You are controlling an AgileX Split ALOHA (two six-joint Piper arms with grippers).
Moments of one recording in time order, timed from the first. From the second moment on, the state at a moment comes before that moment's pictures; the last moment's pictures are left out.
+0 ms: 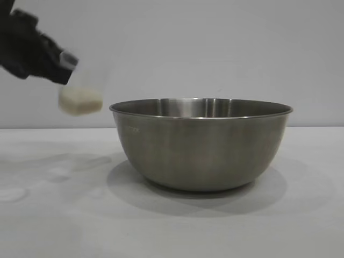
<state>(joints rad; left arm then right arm) -0.24 1.84 -0.63 0.25 -1.03 0.43 -0.06 -0.02 -0.49 0.19 1.15 -0.23</state>
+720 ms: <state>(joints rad) -0.50 1.80 -0.90 0.62 -0.75 1.33 -0.06 -0.02 -0.49 0.19 1.15 -0.23</state>
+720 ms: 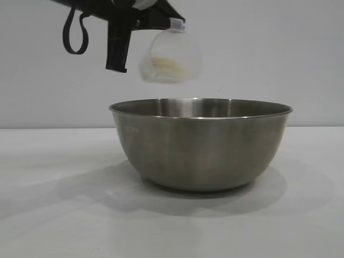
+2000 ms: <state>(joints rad) -0.53 1.80 -1.08 1.14 -0.61 1.51 -0.04 -0.02 -0.49 0.19 1.15 -0.23</state>
